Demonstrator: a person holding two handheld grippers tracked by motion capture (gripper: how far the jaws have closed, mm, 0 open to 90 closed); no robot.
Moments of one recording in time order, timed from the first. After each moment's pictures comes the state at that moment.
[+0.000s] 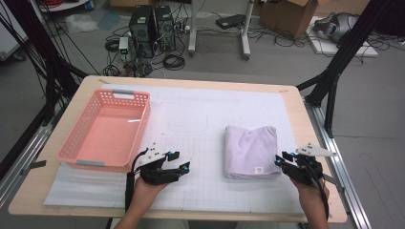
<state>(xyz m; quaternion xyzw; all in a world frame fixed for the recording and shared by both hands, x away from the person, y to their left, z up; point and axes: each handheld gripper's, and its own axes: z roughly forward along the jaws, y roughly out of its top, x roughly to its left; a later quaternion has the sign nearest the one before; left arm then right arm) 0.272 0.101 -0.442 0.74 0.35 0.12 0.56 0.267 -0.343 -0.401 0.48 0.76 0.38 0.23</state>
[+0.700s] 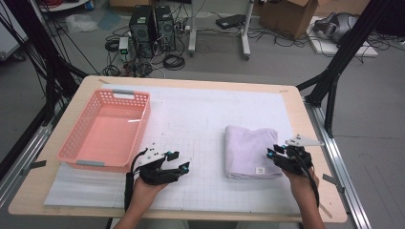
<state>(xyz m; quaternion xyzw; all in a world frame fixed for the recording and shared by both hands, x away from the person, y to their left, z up) 0.271 0.104 -0.441 0.74 0.35 0.12 0.56 0.301 -0.323 -0.404 0.45 0.77 0.38 0.23</state>
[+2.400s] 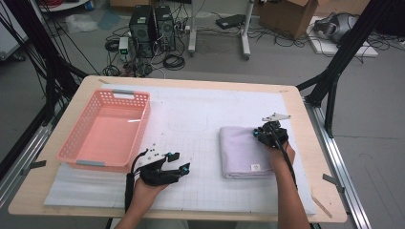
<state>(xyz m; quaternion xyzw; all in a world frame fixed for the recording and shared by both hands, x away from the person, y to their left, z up) 0.269 0.102 -0.443 0.74 0.35 0.11 0.56 0.386 -0.296 -0.430 0.48 0.78 0.31 0.26</state>
